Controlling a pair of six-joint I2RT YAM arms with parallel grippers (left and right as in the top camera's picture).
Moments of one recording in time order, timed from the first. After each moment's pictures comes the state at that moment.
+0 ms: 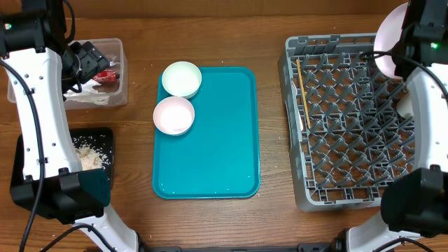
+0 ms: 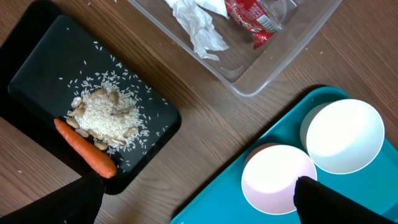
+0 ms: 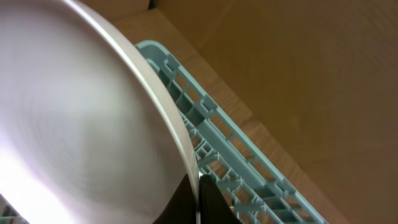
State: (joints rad) left arm 0.20 1.94 2.25 -1.64 -0.12 -0.59; right arm -0.18 1.79 1.72 -0.78 0.72 0.14
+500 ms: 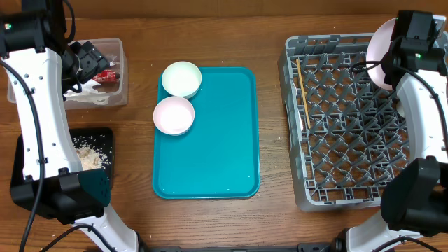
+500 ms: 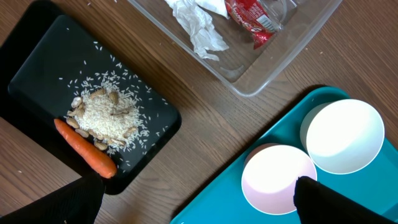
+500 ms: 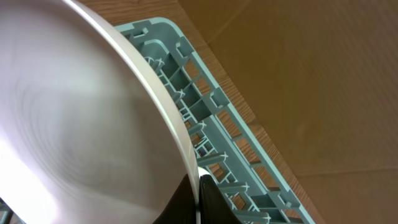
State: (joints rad) left arm 0.20 1.94 2.25 -1.64 -0.12 -0.59; right arm -0.18 1.80 1.58 -0.65 0.72 0.01
